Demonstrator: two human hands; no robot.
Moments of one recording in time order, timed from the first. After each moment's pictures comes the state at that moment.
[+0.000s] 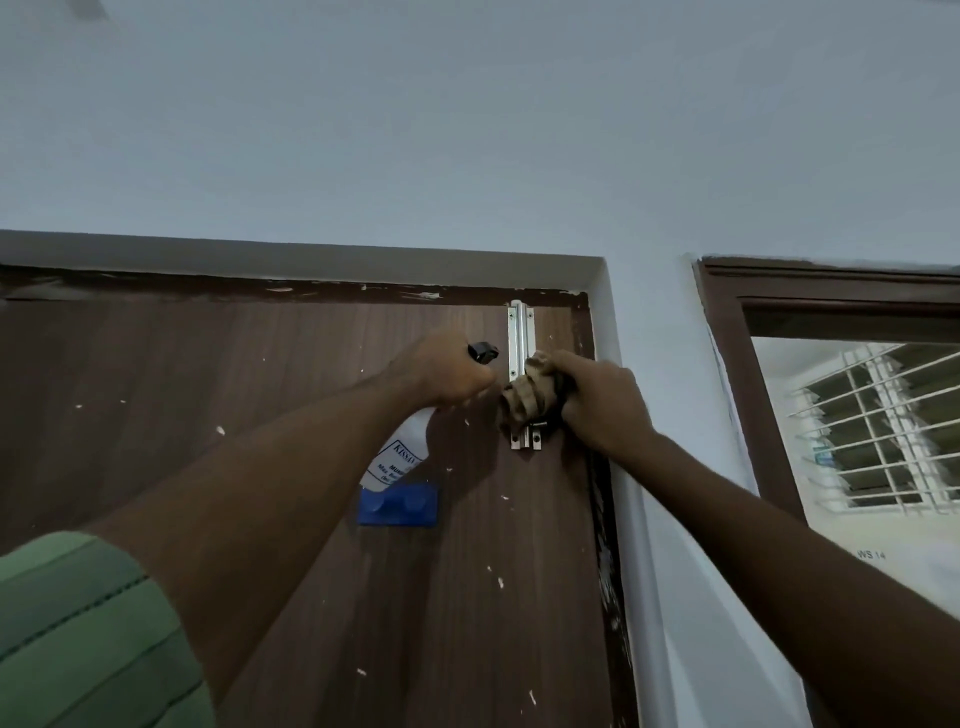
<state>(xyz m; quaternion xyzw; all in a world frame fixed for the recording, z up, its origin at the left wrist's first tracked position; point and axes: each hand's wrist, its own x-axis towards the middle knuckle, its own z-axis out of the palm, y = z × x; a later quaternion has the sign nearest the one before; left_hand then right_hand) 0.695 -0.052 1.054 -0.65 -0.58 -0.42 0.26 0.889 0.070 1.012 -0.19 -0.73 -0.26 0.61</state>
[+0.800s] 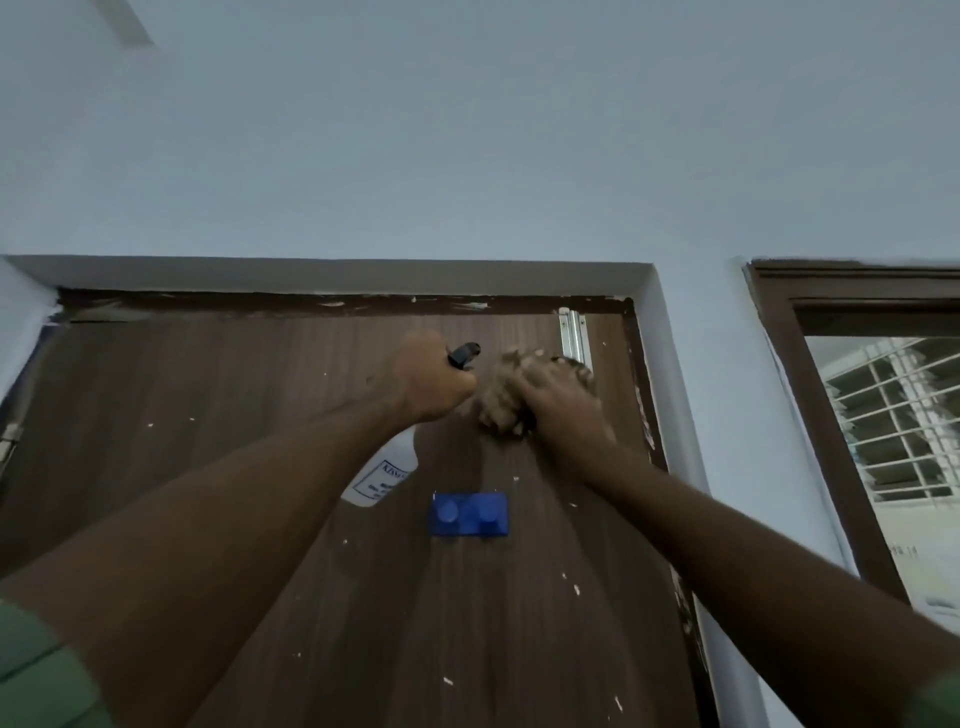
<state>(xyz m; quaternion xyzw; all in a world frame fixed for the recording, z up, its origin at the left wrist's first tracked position) 0.621 -0.105 1.044 -0.59 -0.57 -0.47 0.33 0.781 0.064 1.008 -0.17 -0.73 -0.36 0.55</state>
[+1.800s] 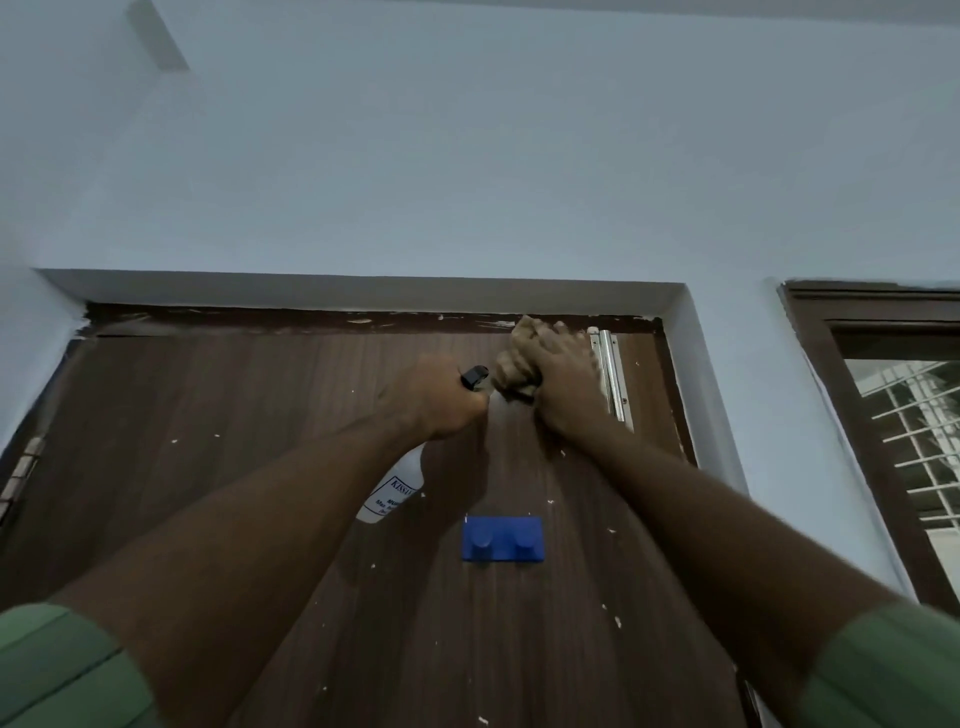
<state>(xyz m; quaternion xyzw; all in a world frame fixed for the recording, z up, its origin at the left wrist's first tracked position) 0.589 -0.106 1.051 -0.60 -0.58 -0.45 0.32 0.740 0.046 1.076 -0.17 -0.72 -0.28 0.61</state>
